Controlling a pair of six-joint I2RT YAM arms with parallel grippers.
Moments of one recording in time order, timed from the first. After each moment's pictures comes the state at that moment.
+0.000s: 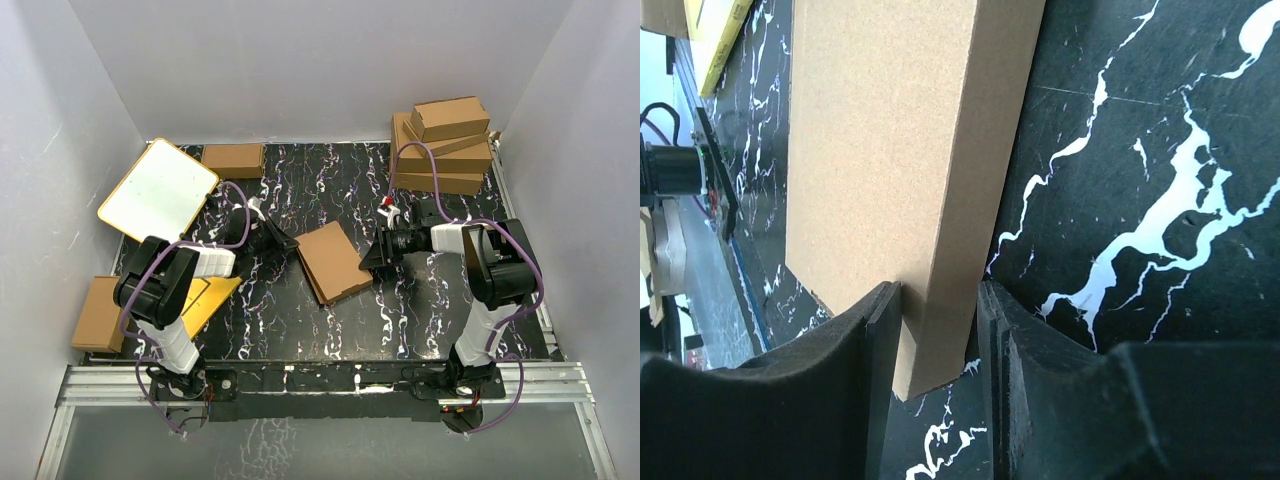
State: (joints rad) left arm -0.39 1.75 0.71 0.42 0.27 -0.91; right arm 0.15 1.84 0.88 -0.09 -0.97 0.03
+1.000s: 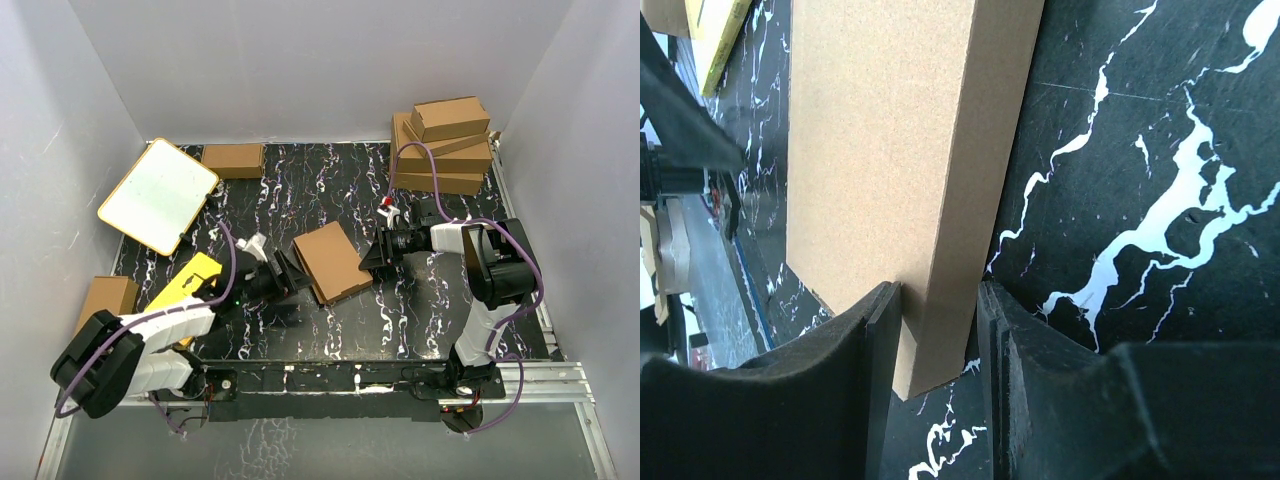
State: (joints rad) left arm -0.59 1.21 0.37 0.32 0.25 -1.03; right arm 0.15 1.84 0.89 -0.11 -0.97 0.03
